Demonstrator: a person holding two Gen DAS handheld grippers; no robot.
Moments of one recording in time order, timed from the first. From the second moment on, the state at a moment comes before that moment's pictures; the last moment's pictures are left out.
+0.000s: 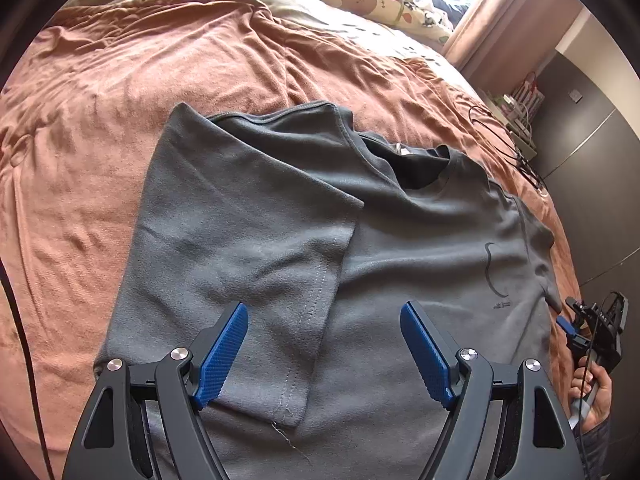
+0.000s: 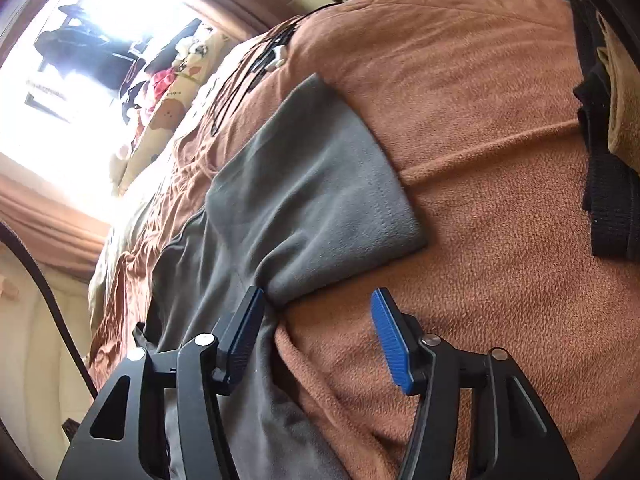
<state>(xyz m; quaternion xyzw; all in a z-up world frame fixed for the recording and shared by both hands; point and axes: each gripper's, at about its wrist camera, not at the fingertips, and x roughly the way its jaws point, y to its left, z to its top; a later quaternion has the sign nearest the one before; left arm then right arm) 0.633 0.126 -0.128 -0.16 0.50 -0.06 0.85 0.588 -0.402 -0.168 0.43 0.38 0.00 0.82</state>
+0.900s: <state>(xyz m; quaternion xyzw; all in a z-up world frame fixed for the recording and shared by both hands) 0.623 0.148 -0.134 -0.16 0.50 -0.04 0.85 0.624 -0.351 -0.085 0.35 0.30 0.02 0.89</state>
